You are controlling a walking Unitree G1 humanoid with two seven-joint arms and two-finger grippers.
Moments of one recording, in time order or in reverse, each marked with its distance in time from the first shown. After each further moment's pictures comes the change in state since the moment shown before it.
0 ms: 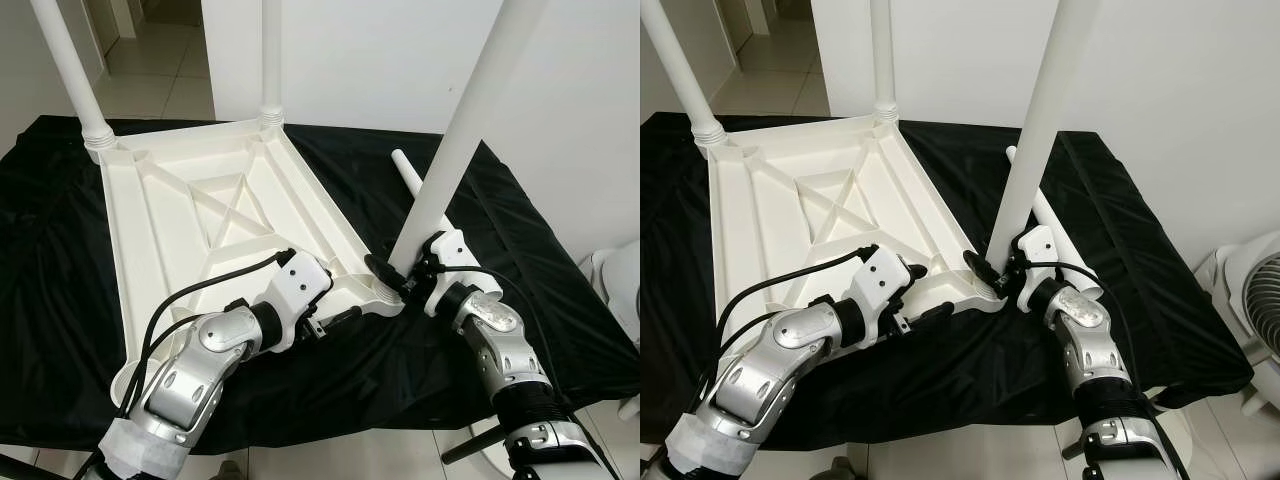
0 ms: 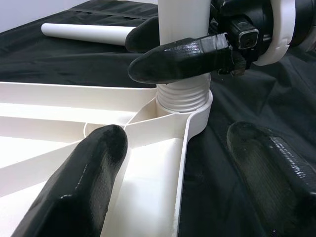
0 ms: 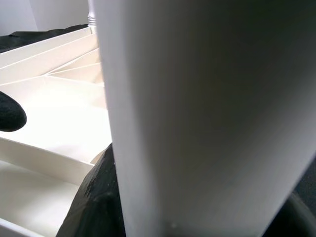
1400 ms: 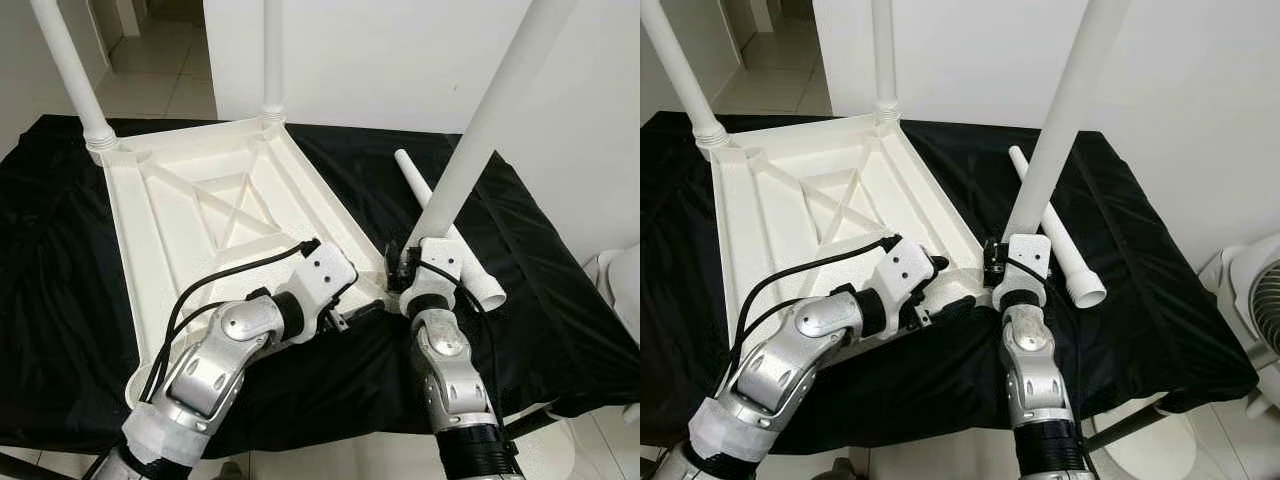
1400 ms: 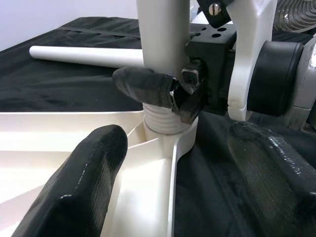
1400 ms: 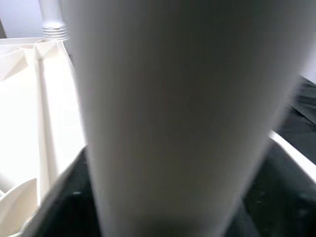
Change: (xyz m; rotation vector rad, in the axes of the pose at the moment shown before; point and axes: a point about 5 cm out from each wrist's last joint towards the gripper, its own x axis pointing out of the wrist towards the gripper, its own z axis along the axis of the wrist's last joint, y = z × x) left arm 0.017 -0.007 0.018 0.029 -0.038 -0.047; right arm 0.001 0.034 0.007 0.049 0.008 -0.800
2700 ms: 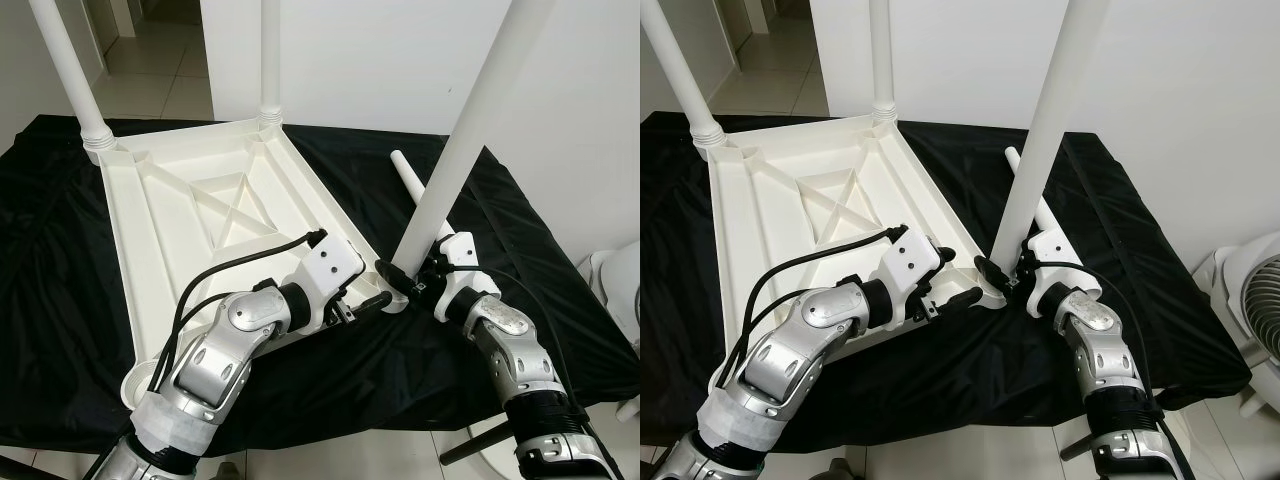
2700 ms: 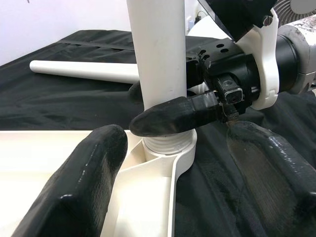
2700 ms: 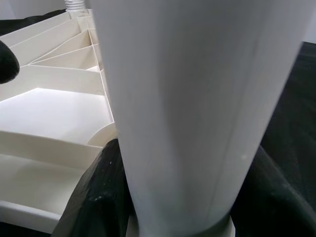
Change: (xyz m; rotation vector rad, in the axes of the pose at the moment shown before) left arm 0.006 0.003 0.008 0.006 -0.023 -0.003; right arm 0.018 -0.036 -0.007 -0.034 0.079 0.766
